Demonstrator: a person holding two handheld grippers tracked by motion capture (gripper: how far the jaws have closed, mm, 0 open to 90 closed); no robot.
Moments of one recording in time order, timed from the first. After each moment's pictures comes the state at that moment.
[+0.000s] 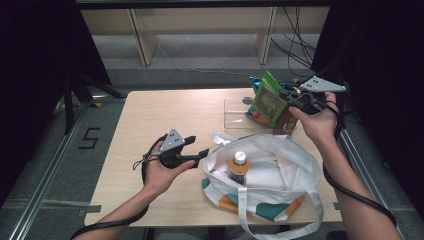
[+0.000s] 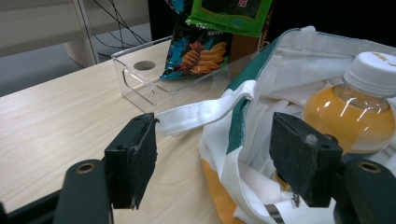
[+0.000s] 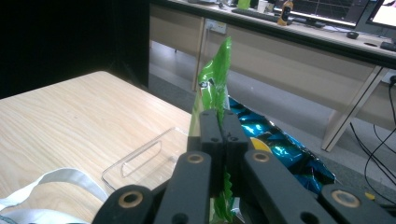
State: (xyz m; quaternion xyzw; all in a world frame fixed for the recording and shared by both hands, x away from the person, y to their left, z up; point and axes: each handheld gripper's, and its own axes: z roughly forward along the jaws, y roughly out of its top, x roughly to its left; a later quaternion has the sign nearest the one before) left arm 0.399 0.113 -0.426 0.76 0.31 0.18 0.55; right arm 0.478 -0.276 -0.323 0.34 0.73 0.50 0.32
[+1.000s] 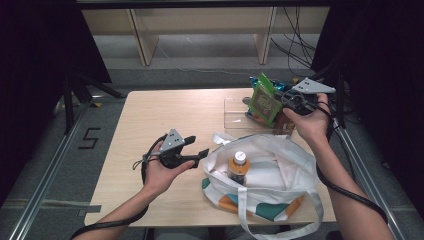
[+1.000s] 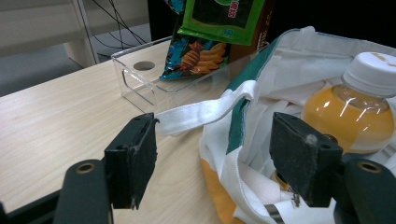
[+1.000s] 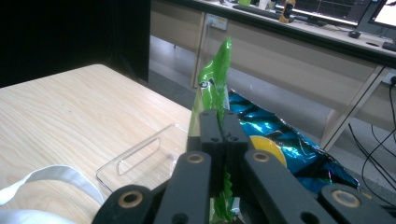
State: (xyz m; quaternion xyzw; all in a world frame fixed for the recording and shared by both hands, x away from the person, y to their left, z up) left arm 0.399 0.114 -0.426 0.76 0.31 0.18 0.55; right arm 0.487 -0.265 -0.335 0.34 0.73 0.49 0.33
